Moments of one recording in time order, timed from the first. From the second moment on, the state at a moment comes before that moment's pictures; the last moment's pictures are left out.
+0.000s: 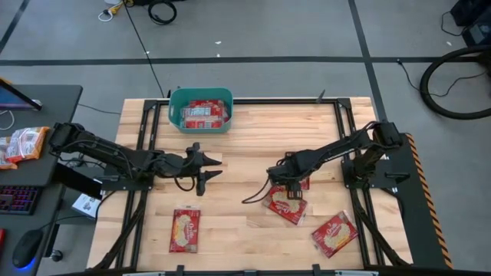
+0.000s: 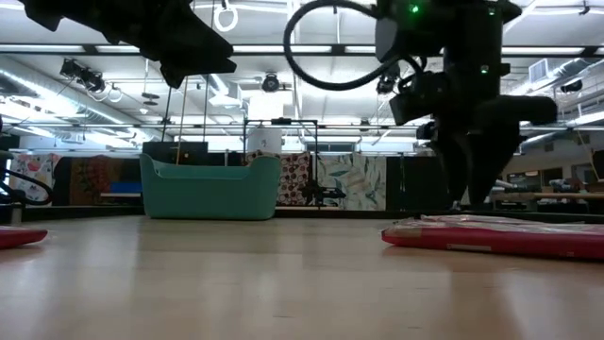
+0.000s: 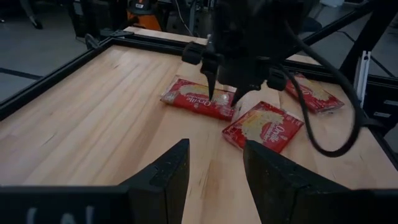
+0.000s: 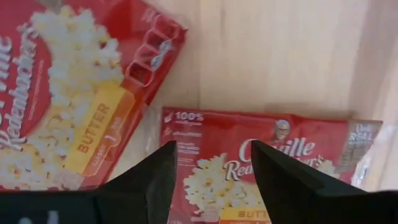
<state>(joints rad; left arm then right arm) -0.24 1.07 0.53 0.23 -0.39 -0.25 0.17 1.70 1.07 -0.91 0.12 0.19</state>
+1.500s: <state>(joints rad) -0.24 1.07 0.53 0.21 -0.39 -0.28 0.28 1.70 0.93 -0.68 0.27 0.13</state>
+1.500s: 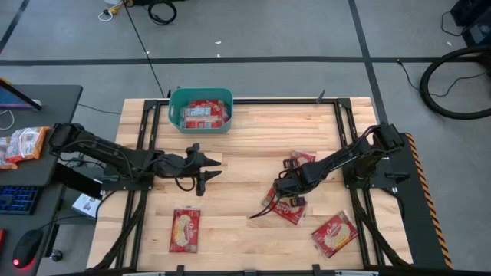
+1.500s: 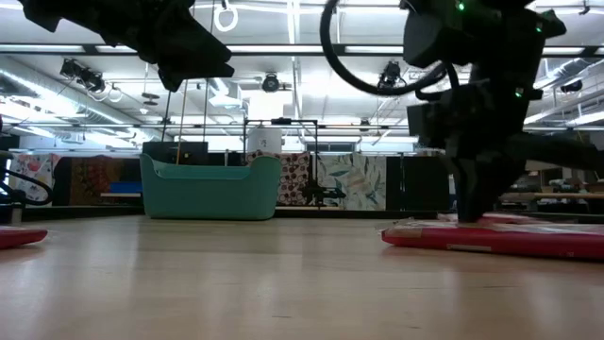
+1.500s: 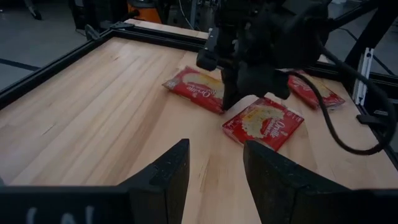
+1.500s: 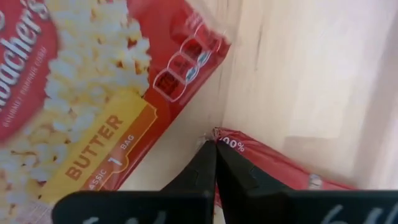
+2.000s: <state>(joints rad) -0.27 1.03 0.53 0.05 -0.30 -0.22 0.11 1.70 1.12 -0.73 0.39 -0.16</state>
